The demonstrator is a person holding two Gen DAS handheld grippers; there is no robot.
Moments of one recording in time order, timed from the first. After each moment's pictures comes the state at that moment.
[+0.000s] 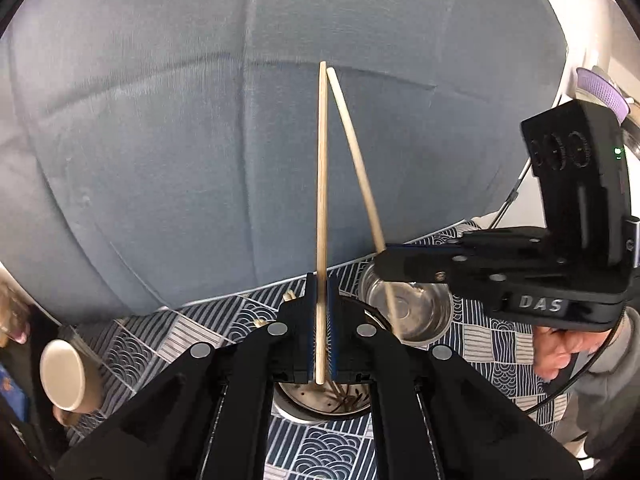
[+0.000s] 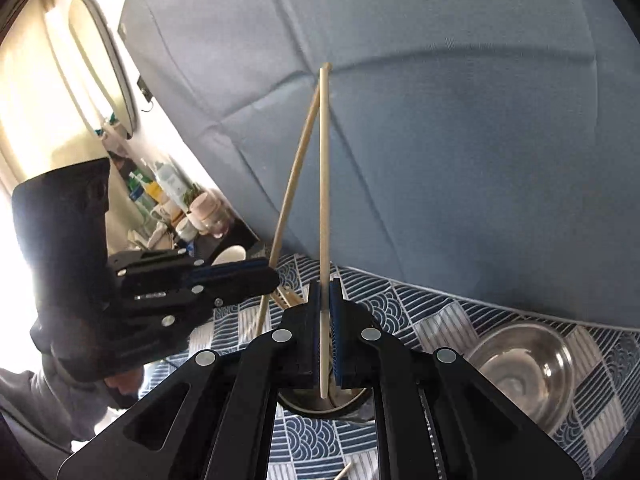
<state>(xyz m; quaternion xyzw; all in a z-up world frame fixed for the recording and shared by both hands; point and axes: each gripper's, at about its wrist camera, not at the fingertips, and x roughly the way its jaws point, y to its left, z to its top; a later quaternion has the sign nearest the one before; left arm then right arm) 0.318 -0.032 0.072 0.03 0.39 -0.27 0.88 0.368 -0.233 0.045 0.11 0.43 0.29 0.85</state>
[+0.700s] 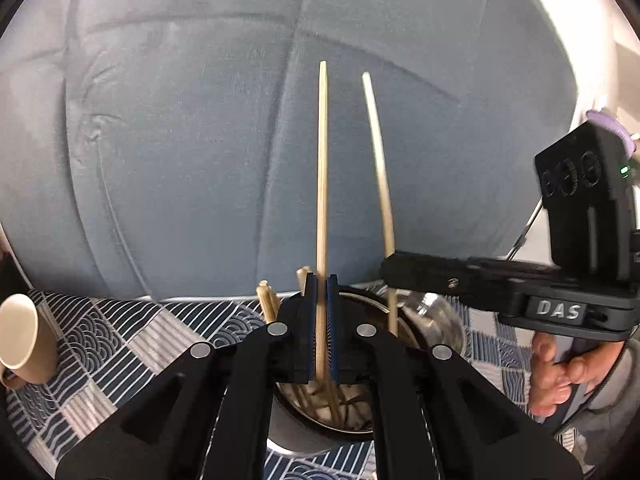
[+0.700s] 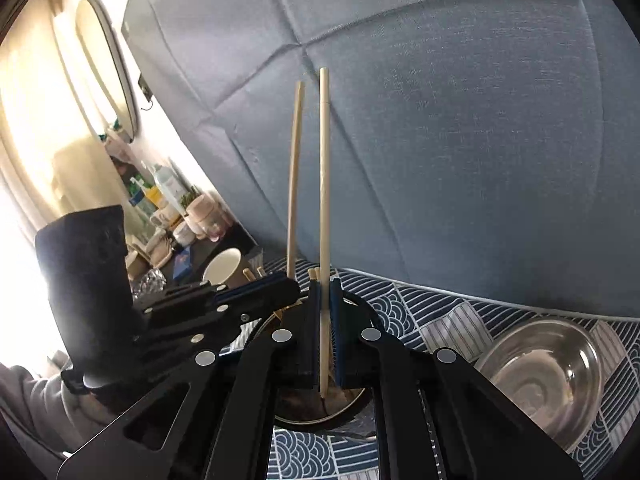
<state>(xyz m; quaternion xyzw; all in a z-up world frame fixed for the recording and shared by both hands) 0.308 -0.020 0.018 -0.06 0.31 -0.26 0.91 0.355 -0.230 0.014 0.13 0.37 0.31 0.86</state>
